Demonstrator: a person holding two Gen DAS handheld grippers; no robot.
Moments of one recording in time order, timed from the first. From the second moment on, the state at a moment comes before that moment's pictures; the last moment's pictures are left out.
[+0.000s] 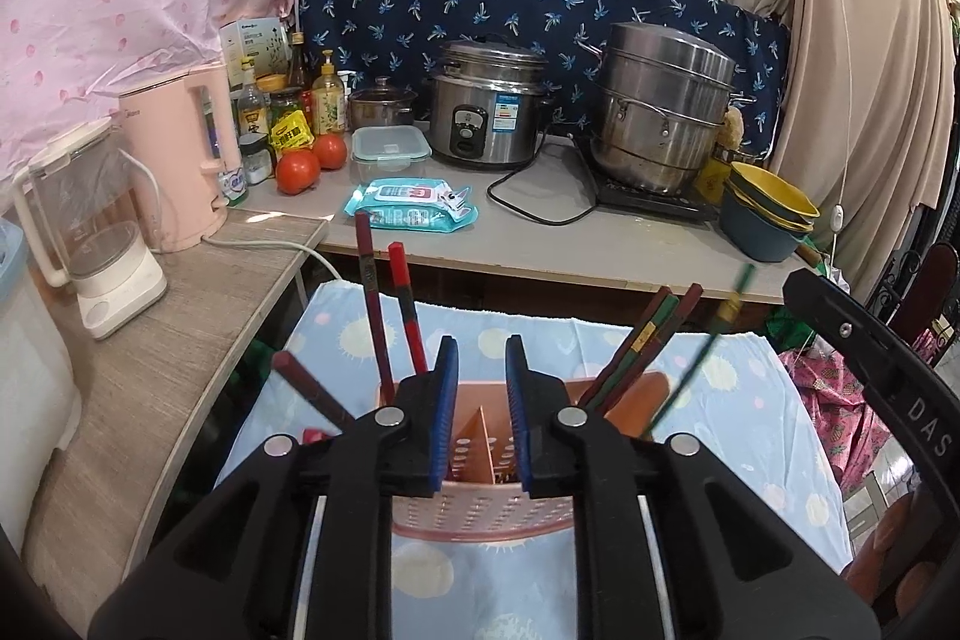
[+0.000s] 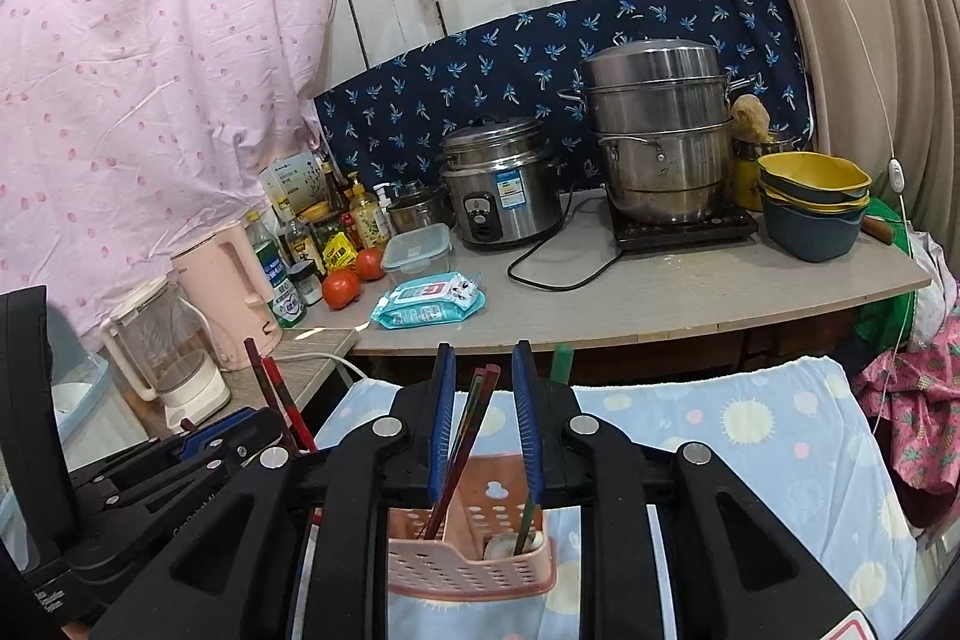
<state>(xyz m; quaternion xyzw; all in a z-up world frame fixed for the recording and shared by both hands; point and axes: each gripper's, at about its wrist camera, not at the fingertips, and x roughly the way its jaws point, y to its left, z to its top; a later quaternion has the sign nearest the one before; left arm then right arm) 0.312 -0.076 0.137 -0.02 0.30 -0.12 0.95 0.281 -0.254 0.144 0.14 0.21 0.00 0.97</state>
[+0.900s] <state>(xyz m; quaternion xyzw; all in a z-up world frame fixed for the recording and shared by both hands) 0.183 -0.040 0.081 -0.02 0.35 -0.11 0.93 0.143 -0.227 0.065 0.14 0.30 0.01 0.94</state>
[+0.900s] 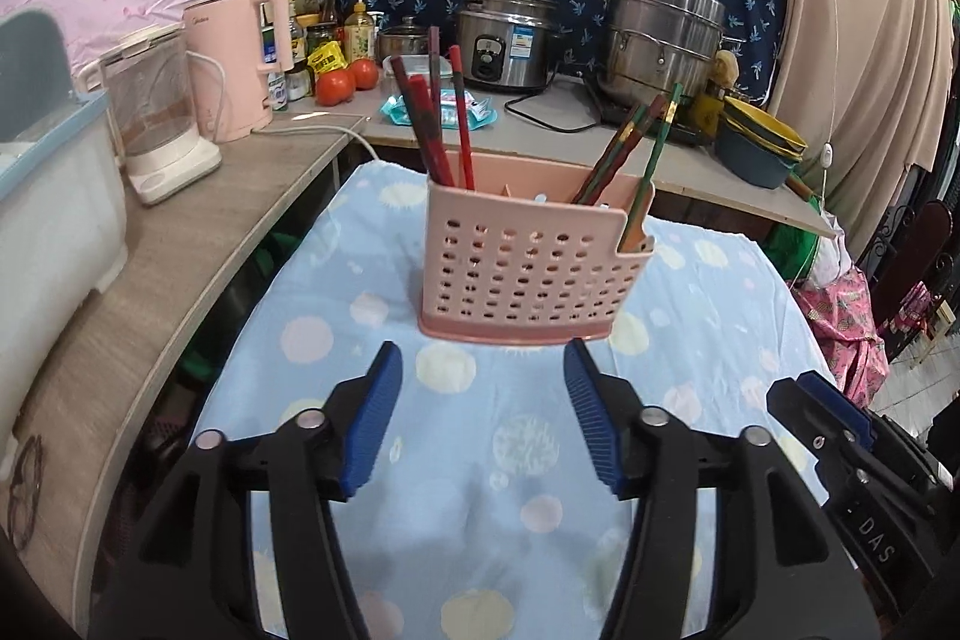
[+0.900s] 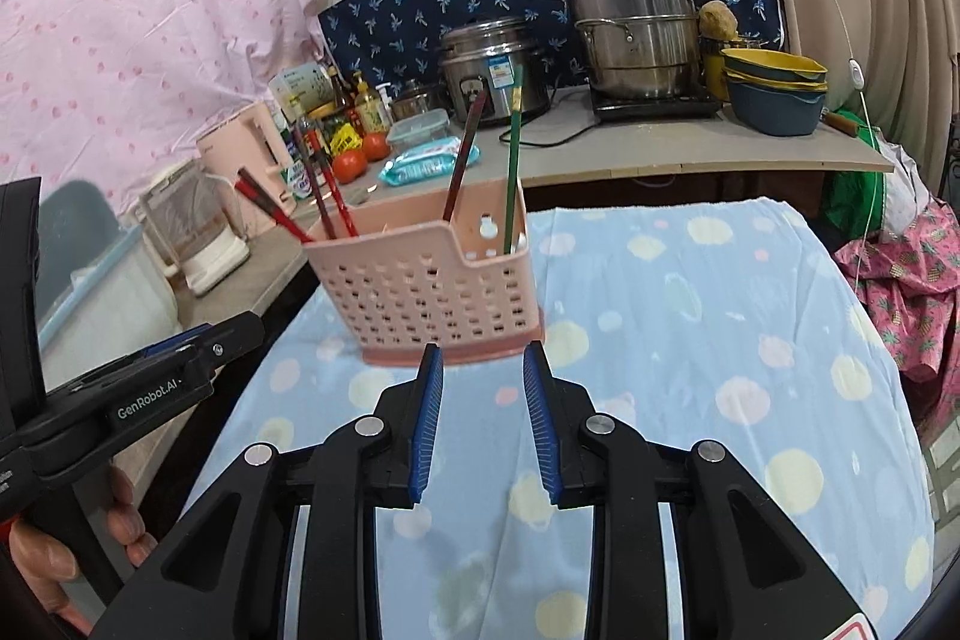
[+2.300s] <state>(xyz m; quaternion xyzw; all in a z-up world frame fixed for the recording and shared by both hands) 0.126 -0.024 0.044 0.00 0.38 -0.06 0.92 0.082 -0.206 0.034 0.09 0.34 -0.01 0.94</state>
